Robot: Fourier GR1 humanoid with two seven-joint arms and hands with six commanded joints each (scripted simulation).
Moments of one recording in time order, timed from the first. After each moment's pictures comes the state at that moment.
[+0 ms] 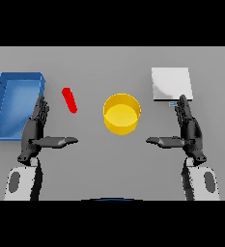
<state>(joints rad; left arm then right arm) 0.00 0.00 0.00 -1.57 0.00 0.00 0.00 0.00 0.00 0.00 -1.57 0.00 0.00 0.00</state>
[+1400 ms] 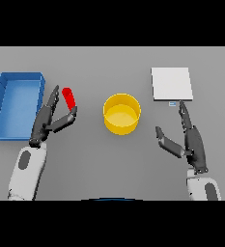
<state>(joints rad) -0.23 0.07 -0.03 -1.28 -0.17 0.01 -0.04 0.11 -0.07 0.11 -1.71 0.23 -0.05 -0.11</state>
